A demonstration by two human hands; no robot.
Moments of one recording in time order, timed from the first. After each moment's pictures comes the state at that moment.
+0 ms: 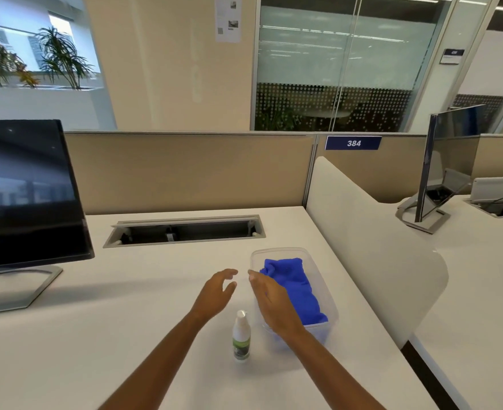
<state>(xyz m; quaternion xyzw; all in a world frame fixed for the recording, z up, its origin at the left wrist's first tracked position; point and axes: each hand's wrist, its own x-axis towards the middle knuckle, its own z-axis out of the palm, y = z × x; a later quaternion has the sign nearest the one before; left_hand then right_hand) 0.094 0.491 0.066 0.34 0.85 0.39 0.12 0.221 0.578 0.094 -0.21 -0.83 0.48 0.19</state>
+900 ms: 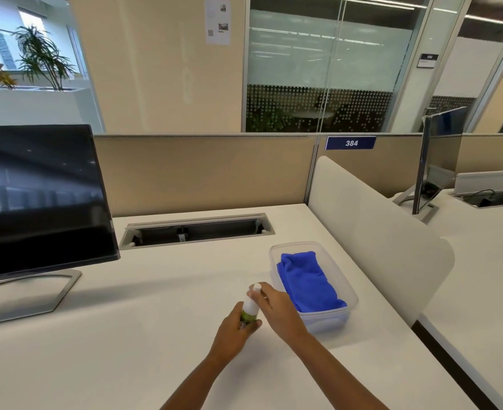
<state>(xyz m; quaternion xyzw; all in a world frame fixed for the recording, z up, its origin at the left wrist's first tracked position) 0.134 0.424 0.030 0.31 0.76 0.51 0.25 0.203 0.524 0.080 -0.21 -0.87 0.42 0.17</state>
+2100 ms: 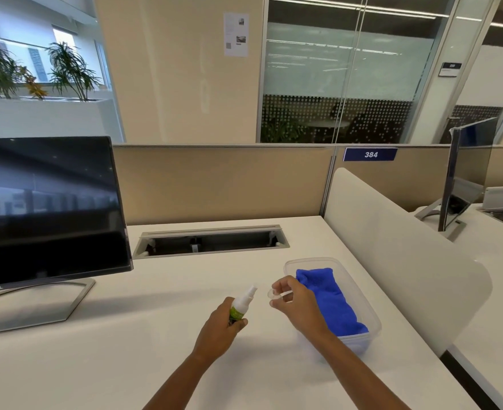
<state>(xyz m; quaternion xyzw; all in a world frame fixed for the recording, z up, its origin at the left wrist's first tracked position) 0.086 0.402 0.057 0.34 0.82 0.44 0.15 0.184 0.551 0.103 -0.24 -0.82 0.48 0.20</state>
